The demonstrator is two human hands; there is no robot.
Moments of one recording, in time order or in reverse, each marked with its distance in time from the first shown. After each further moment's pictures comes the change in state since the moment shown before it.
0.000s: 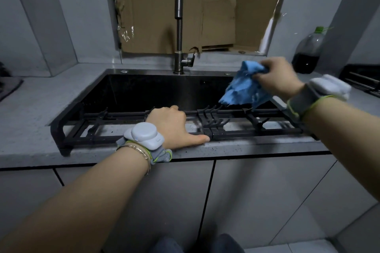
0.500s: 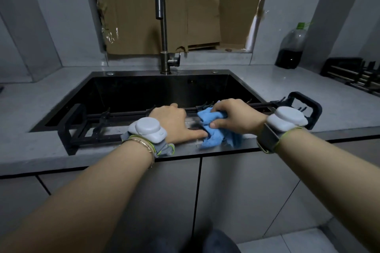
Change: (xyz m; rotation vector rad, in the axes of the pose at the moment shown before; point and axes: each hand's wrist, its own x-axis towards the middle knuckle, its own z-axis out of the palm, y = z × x) left_hand 0.016 0.036 -0.002 -0.040 -0.016 0.021; right_hand -0.062 0.007 0.031 -0.139 -0.511 -0.201
